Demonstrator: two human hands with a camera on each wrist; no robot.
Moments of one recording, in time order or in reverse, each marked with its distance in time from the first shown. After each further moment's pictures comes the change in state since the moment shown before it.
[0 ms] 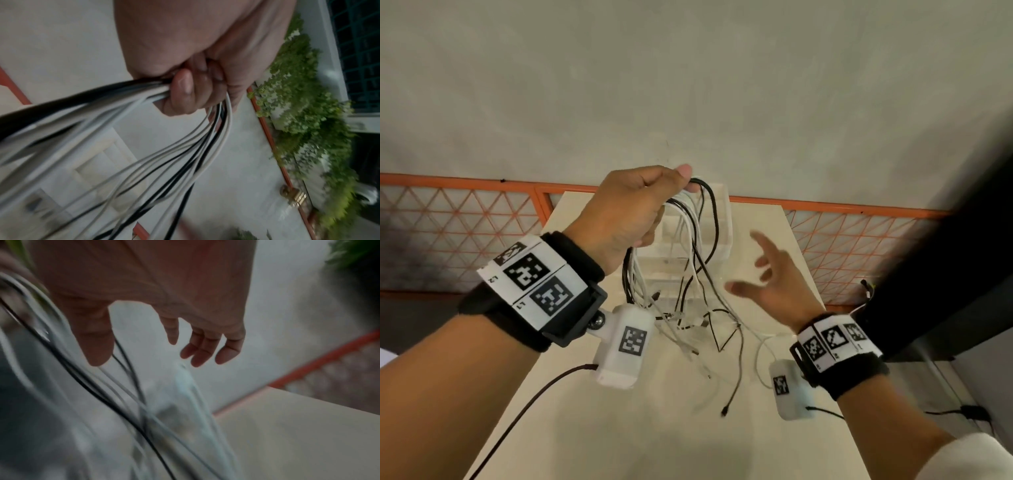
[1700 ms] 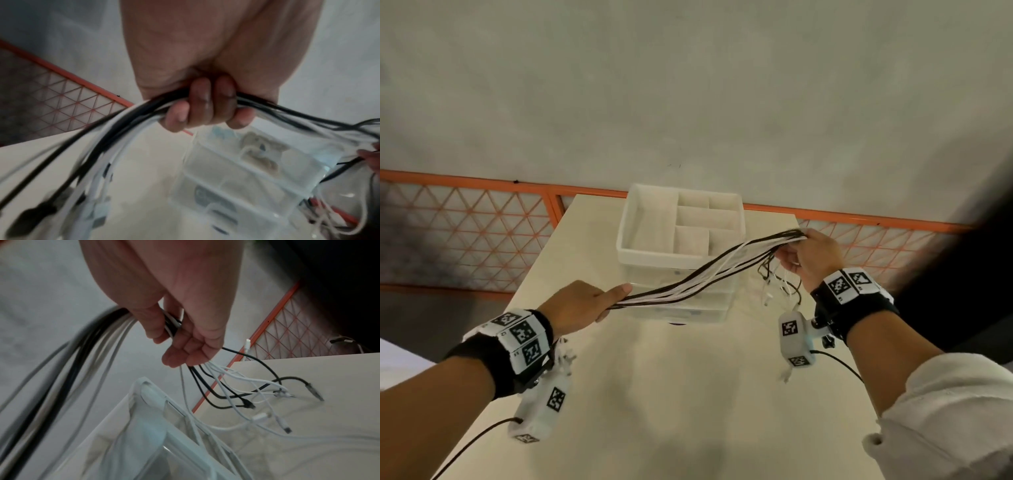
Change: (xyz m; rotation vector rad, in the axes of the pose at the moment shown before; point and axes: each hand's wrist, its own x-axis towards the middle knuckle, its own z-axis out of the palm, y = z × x) left_hand -0.001 -0.140 -0.088 0.812 -0.119 -0.469; right_hand 0.106 0.030 -0.020 0.747 0.274 0.349
